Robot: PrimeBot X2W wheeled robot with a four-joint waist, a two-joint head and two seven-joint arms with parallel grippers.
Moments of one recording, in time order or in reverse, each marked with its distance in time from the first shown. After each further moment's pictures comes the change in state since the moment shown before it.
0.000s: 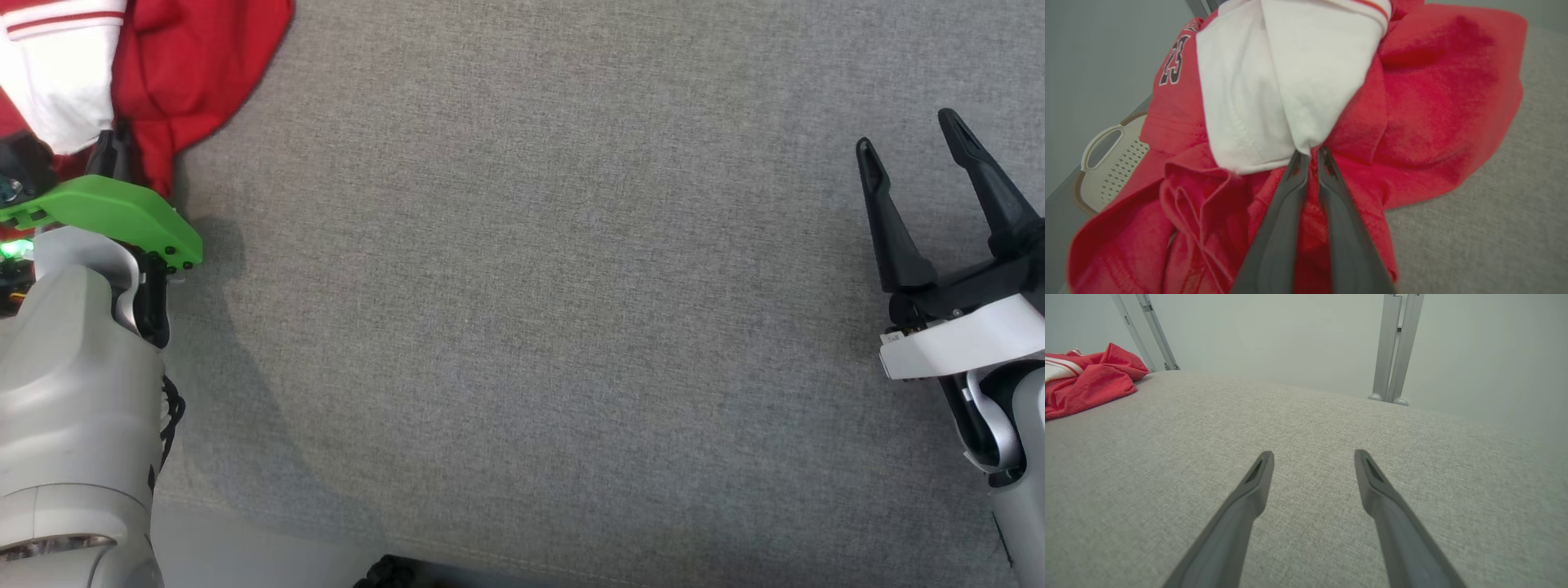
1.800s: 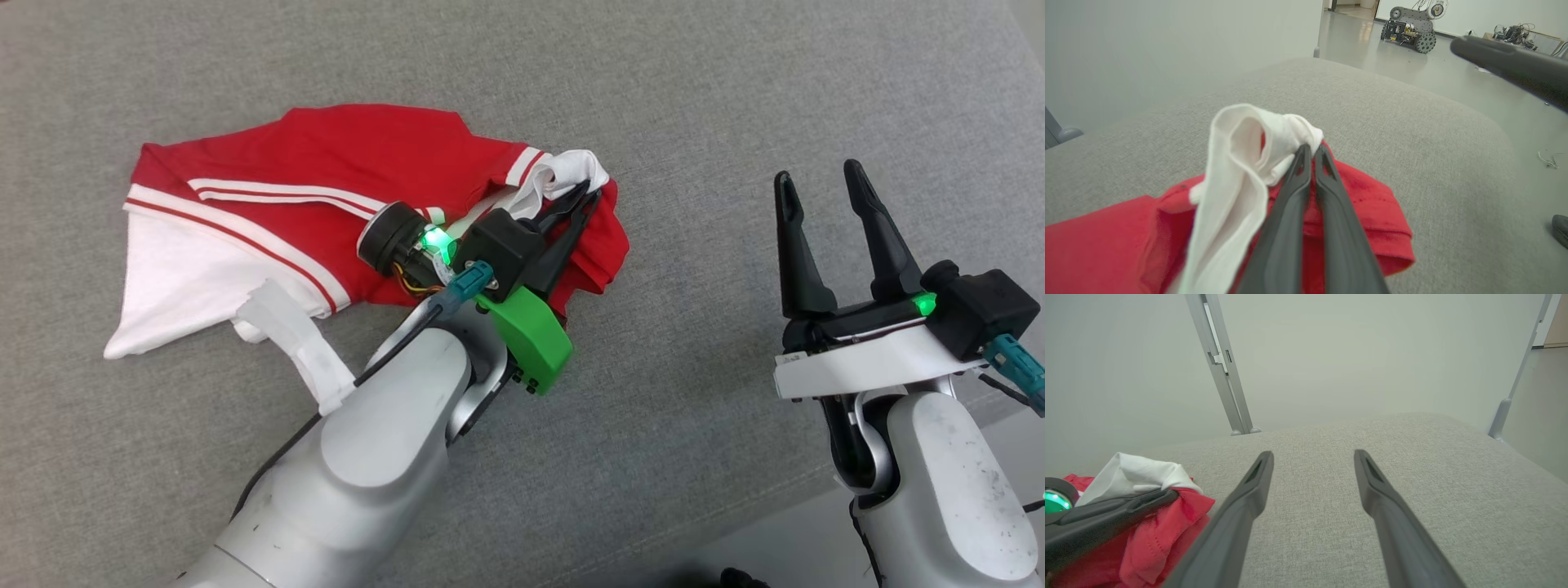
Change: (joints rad) left arm 0.217 -0.151 -0.812 -0.652 -0.041 0.024 0.075; right arm -0.002 0.271 0.011 0.169 0.052 0.000 -0.147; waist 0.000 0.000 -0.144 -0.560
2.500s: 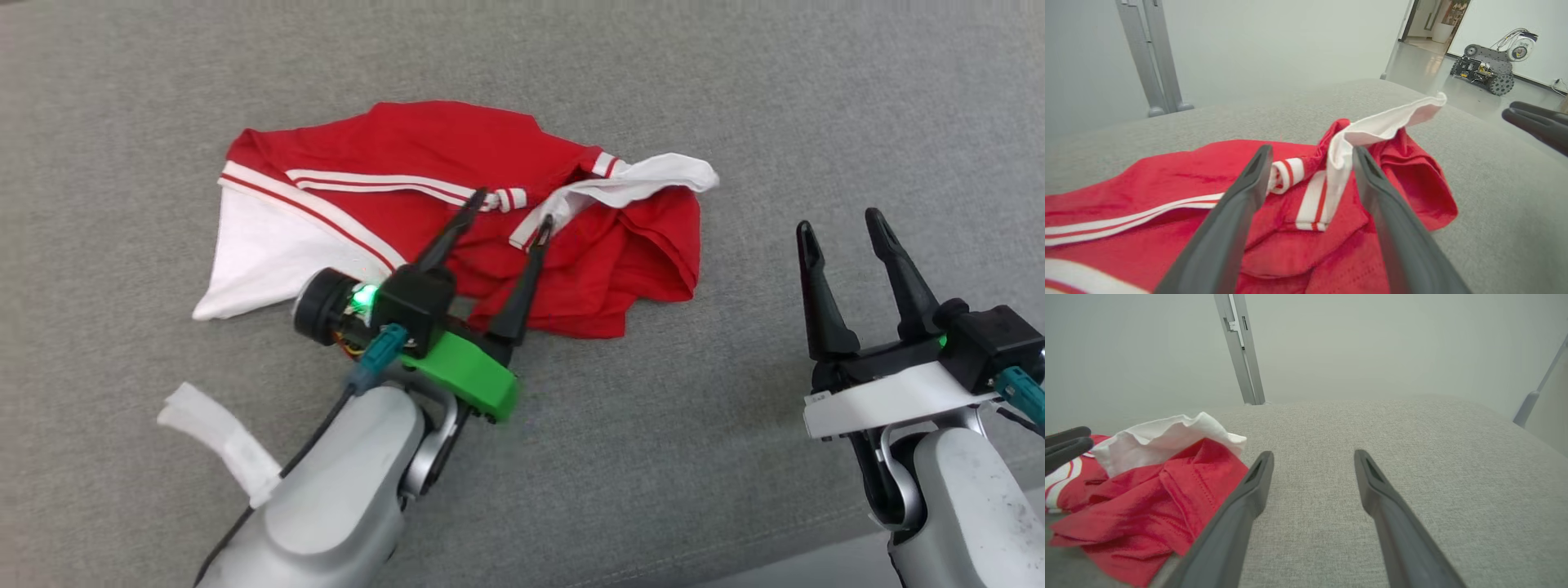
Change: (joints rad) left arm 0.158 0.077 0.041 -0.160 -0.072 0.165 -0.090; right arm 0.072 -0.065 -0.018 0.027 -0.025 0.000 -0.001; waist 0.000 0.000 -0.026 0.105
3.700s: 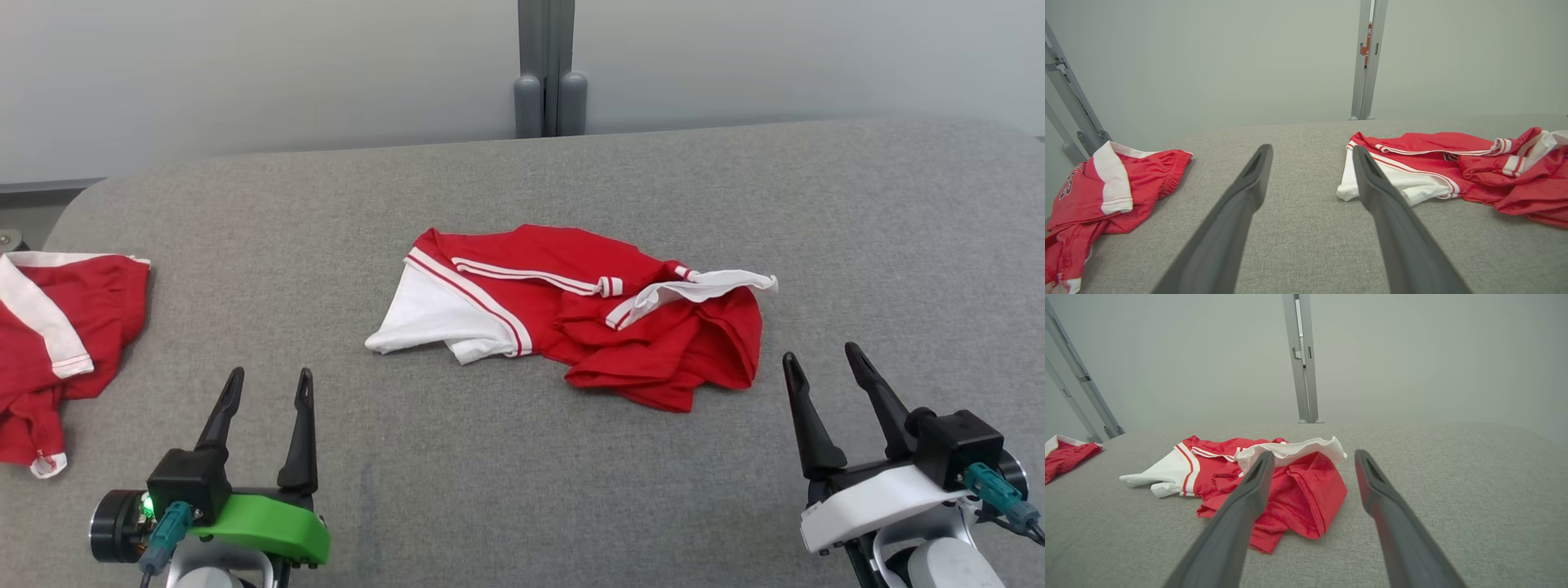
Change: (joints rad) left arm 0.511 0.028 0.606 -0.110 0.218 -0.118 -0.003; right arm 0.216 0.023 -0.007 0.009 -0.020 0.000 0.058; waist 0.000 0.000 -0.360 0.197
